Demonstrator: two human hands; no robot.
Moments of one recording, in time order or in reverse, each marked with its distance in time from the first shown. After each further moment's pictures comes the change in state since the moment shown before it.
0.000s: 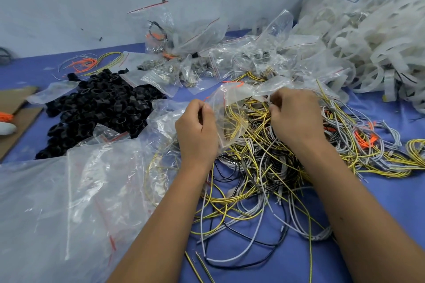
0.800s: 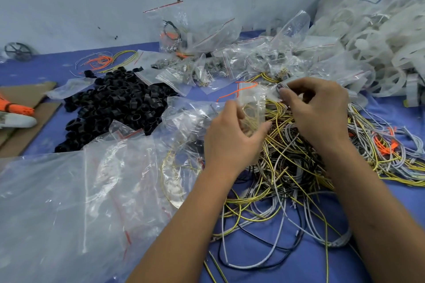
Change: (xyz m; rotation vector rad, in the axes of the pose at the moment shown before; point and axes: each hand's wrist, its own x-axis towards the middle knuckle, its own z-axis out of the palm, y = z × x) left_hand -0.014 0.011 0.012 0.343 -0.206 0.091; right_hand 0.000 -0.004 -0.010 0.452 0.195 -0.063
